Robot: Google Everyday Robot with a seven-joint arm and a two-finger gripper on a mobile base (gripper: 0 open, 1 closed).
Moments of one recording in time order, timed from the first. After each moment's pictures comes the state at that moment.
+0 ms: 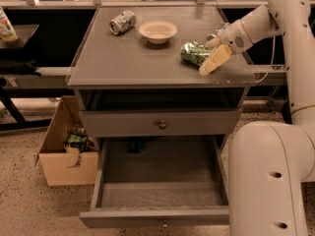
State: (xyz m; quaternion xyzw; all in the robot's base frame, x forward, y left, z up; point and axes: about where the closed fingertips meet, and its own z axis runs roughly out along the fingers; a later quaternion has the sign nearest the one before) arm 0.726 -0.154 0.847 -0.53 0.74 0.27 0.30
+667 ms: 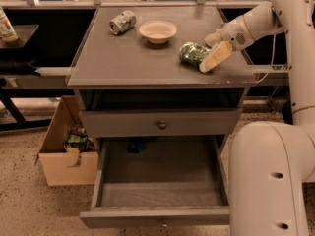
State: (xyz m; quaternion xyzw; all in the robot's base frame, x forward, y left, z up) arm 0.730 -0.153 0.862 -0.54 0.73 0.27 0.32
